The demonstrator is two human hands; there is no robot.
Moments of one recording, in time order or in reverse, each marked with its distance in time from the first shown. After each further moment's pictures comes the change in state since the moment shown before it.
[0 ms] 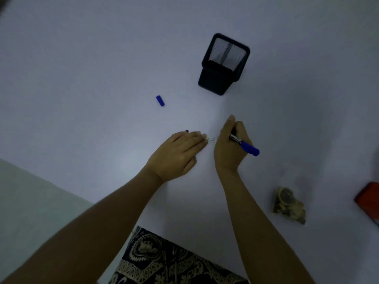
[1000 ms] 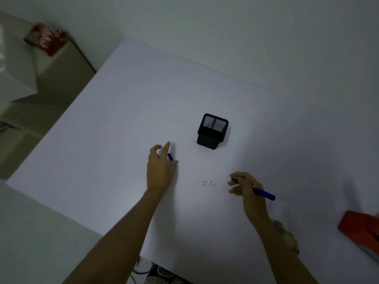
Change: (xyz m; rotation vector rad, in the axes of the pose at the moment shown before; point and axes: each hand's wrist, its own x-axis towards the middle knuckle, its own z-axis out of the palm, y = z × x) left_hand 0.027 -0.047 -0.065 -0.160 0.244 -0.854; right_hand 0.017 -0.041 -0.092 0.192 -0.445 0.298
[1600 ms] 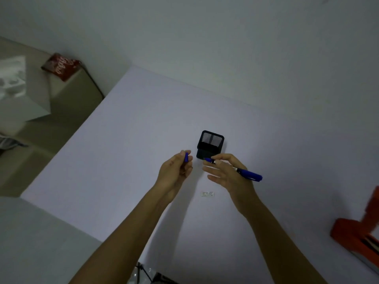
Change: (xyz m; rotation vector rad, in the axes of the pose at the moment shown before) left_hand -0.013 0.108 -0.092 -1.309 -0.331 -0.598; right_hand -0.014 -0.117 0.036 0.324 -0.327 0.005
